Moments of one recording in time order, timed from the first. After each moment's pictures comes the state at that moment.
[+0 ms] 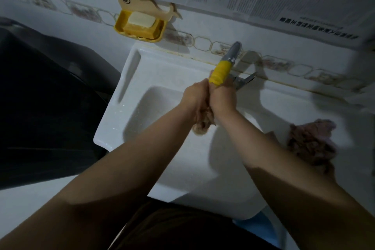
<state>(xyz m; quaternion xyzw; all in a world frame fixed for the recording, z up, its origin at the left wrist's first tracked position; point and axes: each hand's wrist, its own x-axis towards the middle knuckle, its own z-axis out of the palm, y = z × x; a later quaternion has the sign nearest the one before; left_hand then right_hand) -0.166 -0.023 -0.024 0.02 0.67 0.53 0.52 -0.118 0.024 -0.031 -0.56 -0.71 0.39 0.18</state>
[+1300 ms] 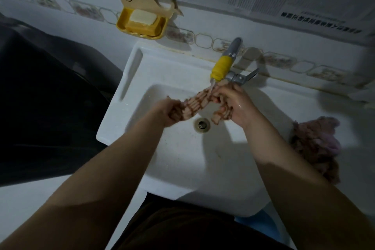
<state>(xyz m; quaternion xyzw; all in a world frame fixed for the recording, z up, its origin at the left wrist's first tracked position) -0.222 -0.075 -0.086 -0.14 0.63 0.48 0.60 -0.070 0.043 -0.040 -0.47 -0.44 0.75 0.13</state>
